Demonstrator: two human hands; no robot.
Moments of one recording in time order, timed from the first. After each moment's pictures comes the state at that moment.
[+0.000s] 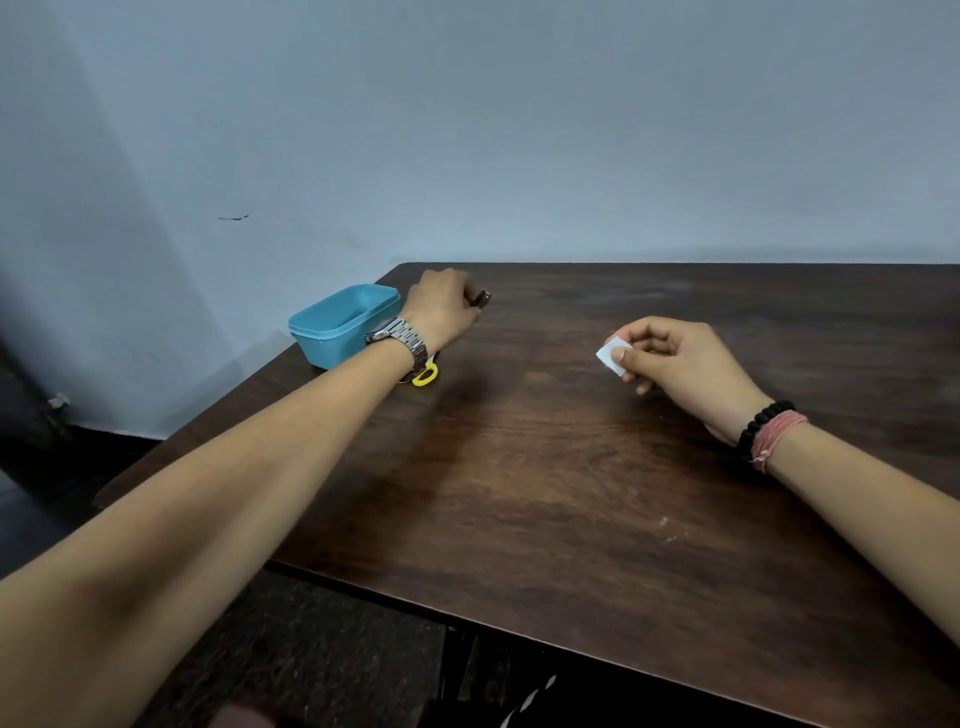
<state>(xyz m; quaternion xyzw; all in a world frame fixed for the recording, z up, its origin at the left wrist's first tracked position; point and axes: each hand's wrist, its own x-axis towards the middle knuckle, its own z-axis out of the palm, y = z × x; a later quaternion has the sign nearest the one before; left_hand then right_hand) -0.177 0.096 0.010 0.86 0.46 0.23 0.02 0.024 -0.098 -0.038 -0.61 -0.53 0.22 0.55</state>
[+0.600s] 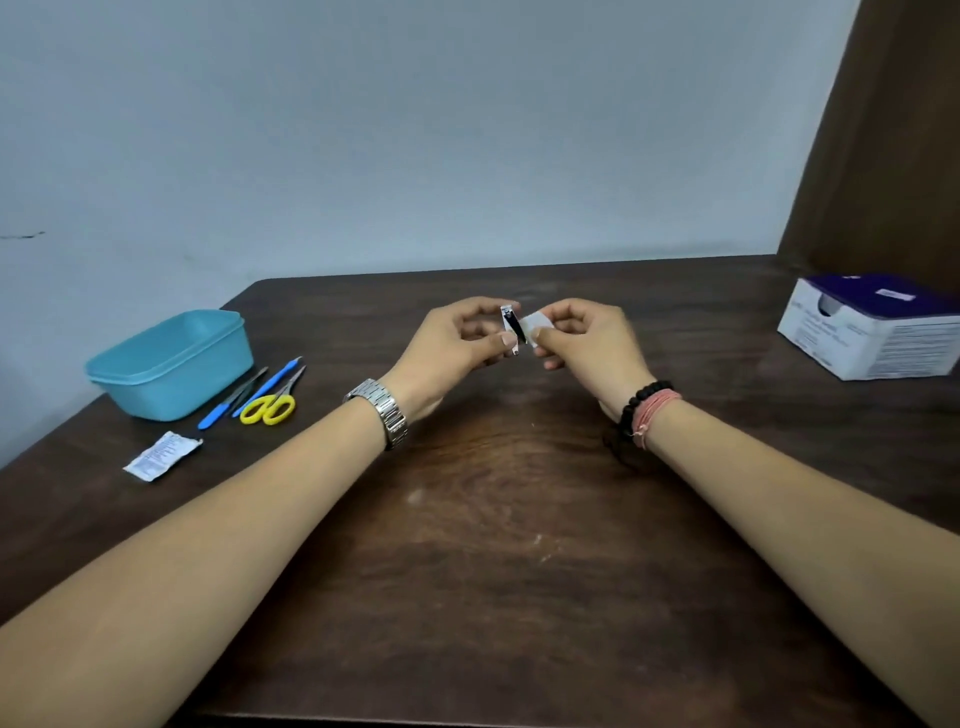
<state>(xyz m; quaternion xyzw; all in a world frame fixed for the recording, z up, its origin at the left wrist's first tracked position) -0.076 0.014 -0.027 0.76 0.16 0.31 0.56 0.058 -0.095 -0.033 -0.63 -0.41 0.16 0.64</state>
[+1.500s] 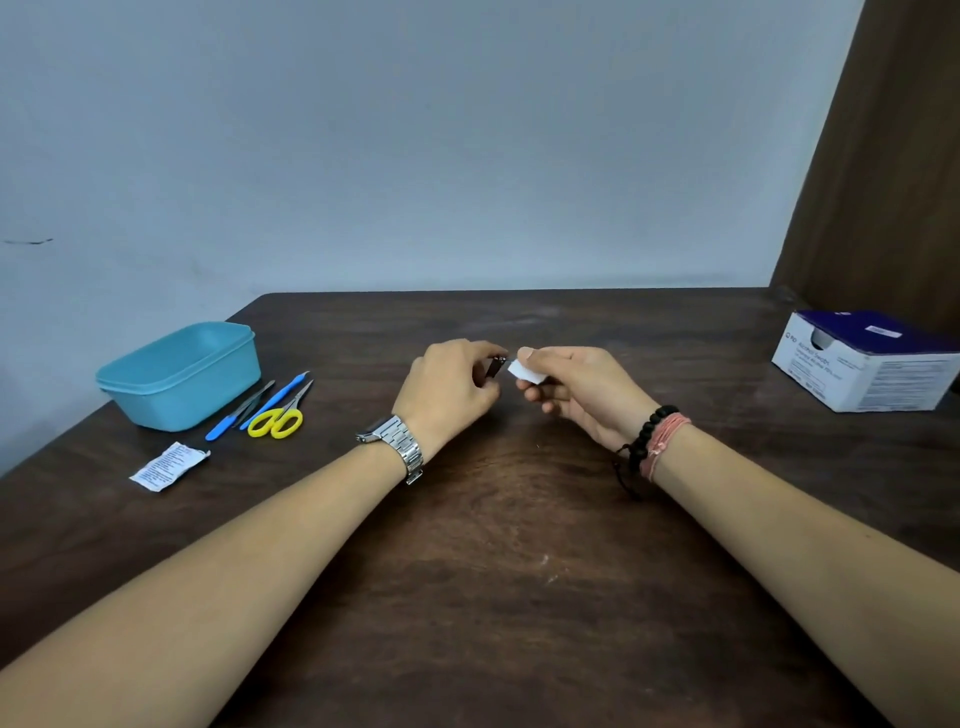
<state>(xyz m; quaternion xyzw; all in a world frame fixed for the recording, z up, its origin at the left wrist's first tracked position) -0.091 0.003 -0.025 0.91 0.28 0.29 0.11 0.038 -0.107 -0.023 -0.58 -0.36 0.38 0.62</state>
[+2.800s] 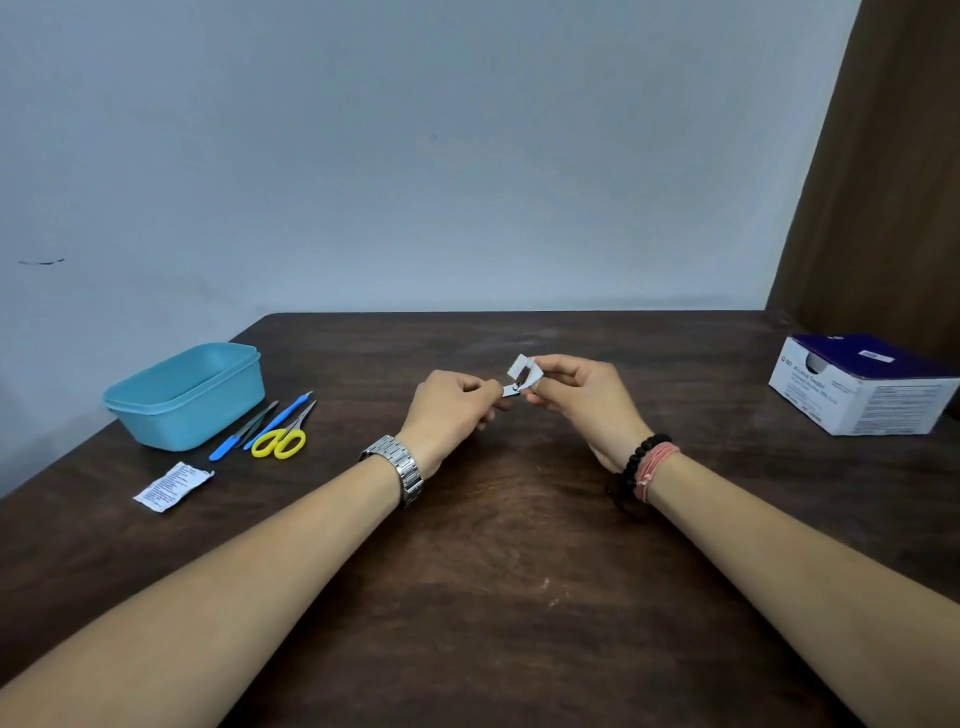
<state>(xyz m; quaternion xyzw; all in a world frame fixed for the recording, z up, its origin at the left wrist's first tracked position) -0.088 0.000 -0.030 0.77 0.35 0.31 0.43 0.042 -0.099 -0.032 -0.55 -0.41 0.26 0.68</state>
